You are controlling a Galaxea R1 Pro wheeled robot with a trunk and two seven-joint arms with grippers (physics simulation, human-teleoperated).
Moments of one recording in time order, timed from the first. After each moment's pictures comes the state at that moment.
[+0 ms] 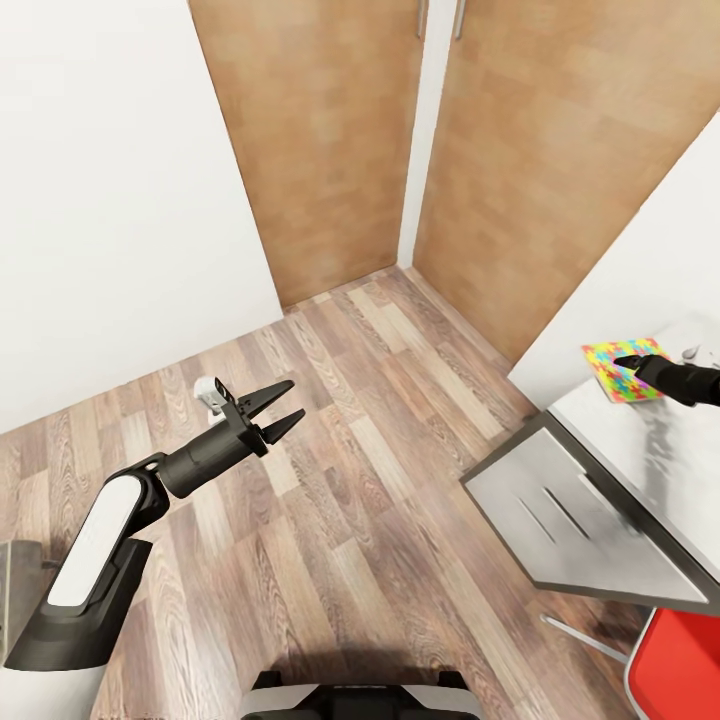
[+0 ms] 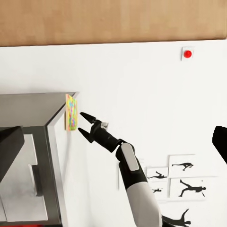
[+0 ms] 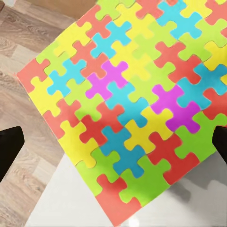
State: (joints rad) left arm -0.53 0.14 -0.05 -1.61 1.56 0.87 -0.18; right arm -1.20 -0.54 -0.29 -0.62 -0.37 0.73 0.17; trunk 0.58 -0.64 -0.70
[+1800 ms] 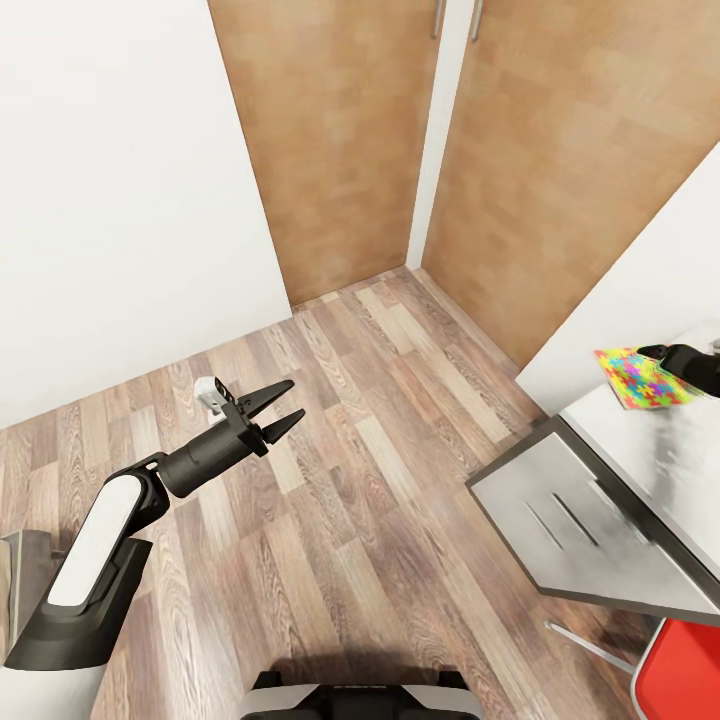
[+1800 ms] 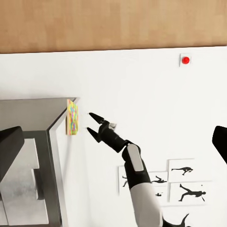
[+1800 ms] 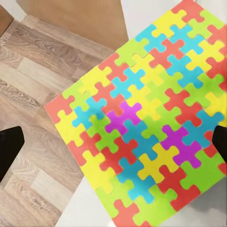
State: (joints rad) left arm -0.53 0.14 -0.05 -1.61 1.56 0.87 -0.18; right arm -1.20 -0.58 -0.29 -0.68 -0.38 0.74 0.17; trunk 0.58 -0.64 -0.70
